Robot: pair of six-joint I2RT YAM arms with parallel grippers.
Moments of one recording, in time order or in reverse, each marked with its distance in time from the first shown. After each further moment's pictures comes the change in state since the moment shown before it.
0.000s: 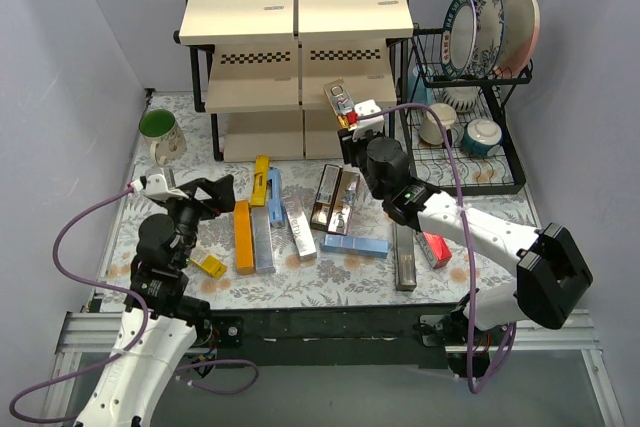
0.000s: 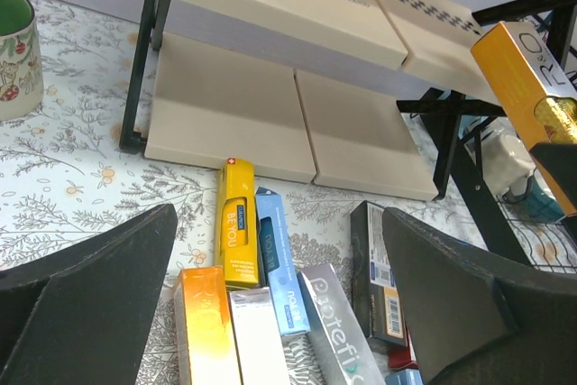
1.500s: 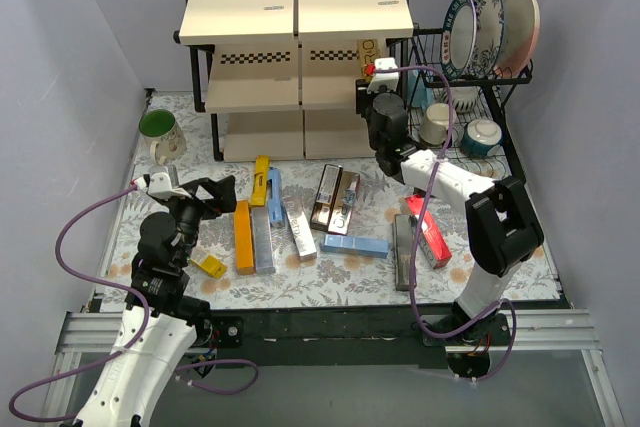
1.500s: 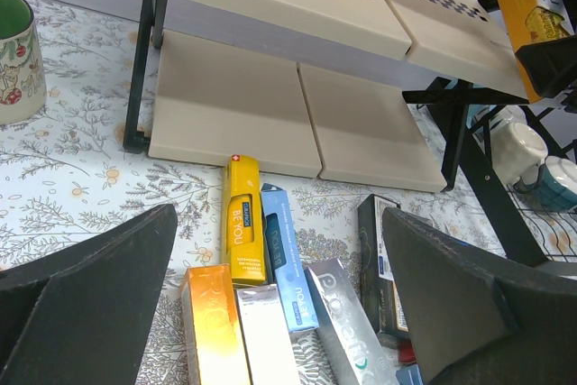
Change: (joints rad) left arm 0.000 0.024 0.000 0.002 0.015 0.036; right arm -0.237 0.344 0.271 0.198 0.013 0.005
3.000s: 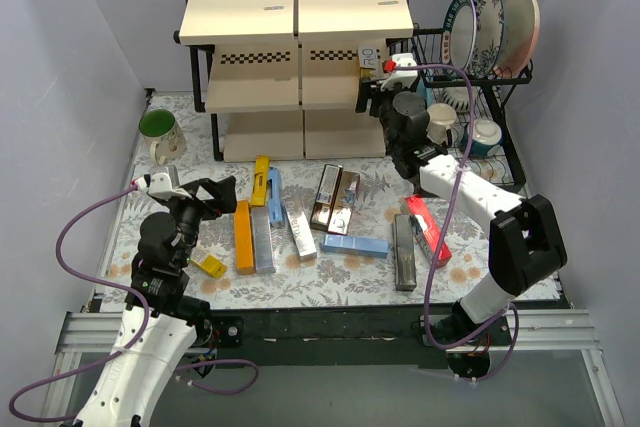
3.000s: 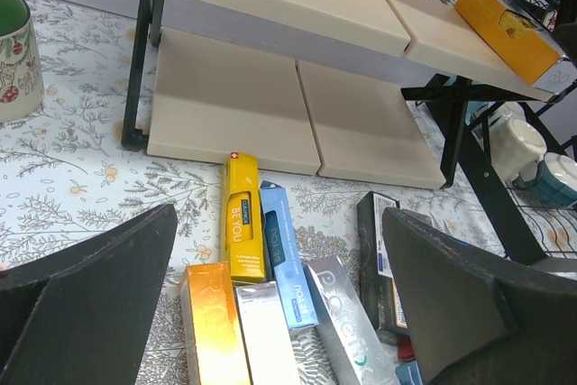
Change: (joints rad) left arm 0.000 -0.002 0.000 -0.007 0.005 0.000; right arm -0.042 -0.143 -0.052 -0.045 -0.158 0.095
